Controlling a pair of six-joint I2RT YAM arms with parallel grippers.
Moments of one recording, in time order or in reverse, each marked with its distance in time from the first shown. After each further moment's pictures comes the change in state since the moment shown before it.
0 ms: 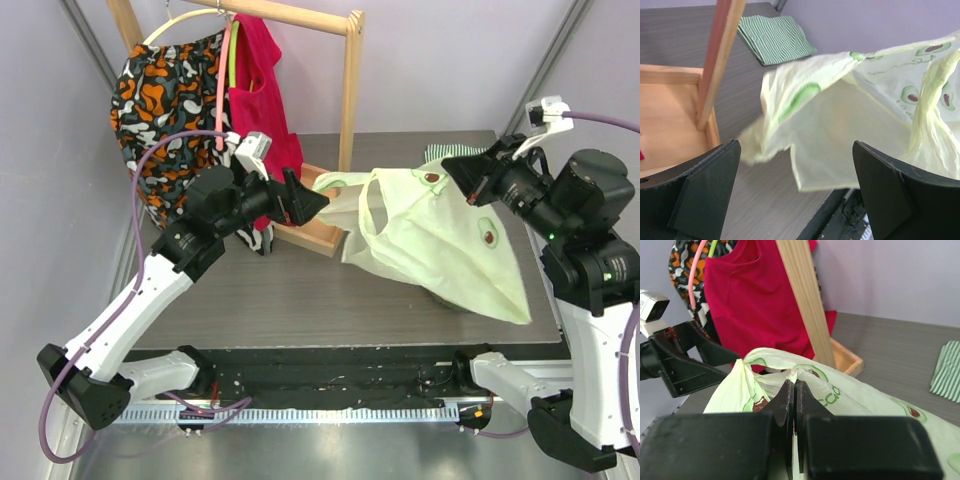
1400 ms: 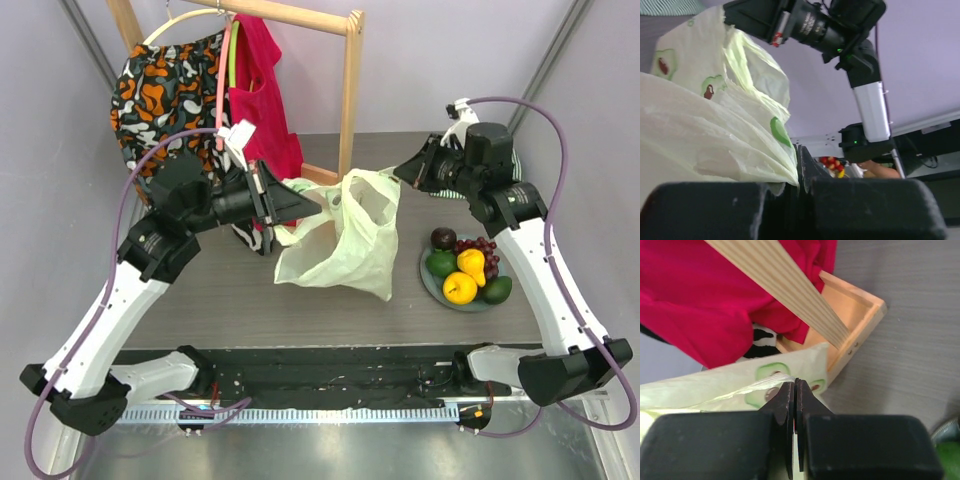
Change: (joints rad) left arm 0.000 -0.056 0.195 -0.179 0.301 -0.397; right arm 0.046 0.259 -0.229 0.165 -0.028 0.187
